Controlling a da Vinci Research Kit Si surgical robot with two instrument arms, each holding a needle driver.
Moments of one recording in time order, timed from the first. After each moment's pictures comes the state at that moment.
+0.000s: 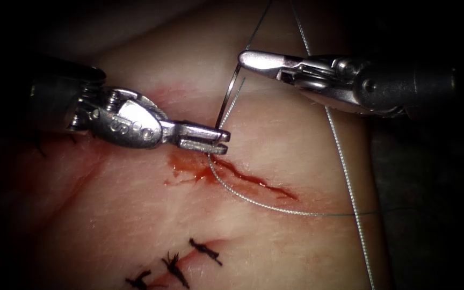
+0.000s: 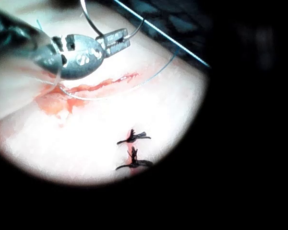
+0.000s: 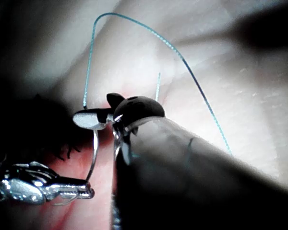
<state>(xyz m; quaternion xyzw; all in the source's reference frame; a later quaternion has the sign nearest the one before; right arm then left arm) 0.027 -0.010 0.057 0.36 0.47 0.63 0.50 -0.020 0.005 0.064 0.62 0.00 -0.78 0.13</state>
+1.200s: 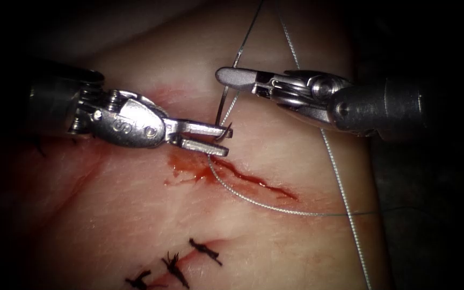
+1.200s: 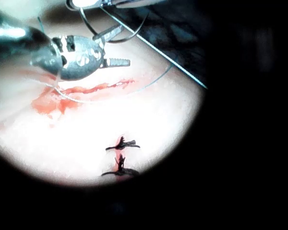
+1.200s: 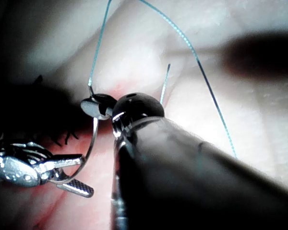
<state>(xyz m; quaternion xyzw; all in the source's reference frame) 0.029 -0.011 0.058 0.39 0.52 0.56 0.51 -0.021 0.005 0.063 0.62 0.03 -0.78 0.08</state>
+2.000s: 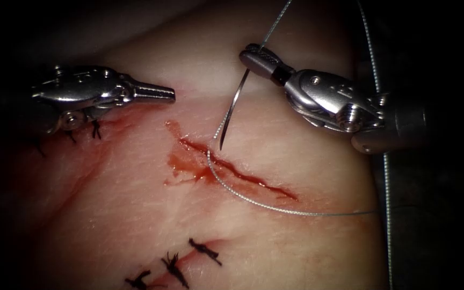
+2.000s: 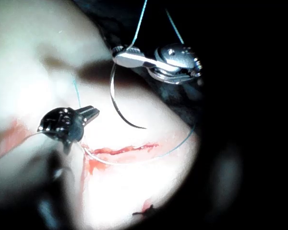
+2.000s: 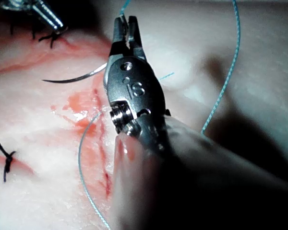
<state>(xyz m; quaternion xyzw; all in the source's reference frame) 0.028 -0.012 0.058 0.00 0.65 0.33 0.69 -0.013 0.009 0.068 0.50 0.30 -0.72 -0.37</state>
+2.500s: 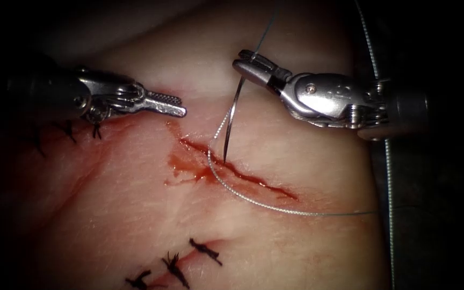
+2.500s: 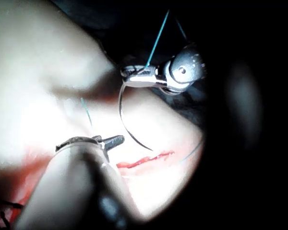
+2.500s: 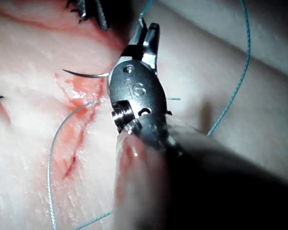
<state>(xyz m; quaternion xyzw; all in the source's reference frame) 0.029 -0.013 0.058 -0.12 0.64 0.17 0.74 -0.014 0.008 0.069 0.43 0.42 -0.64 -0.47</state>
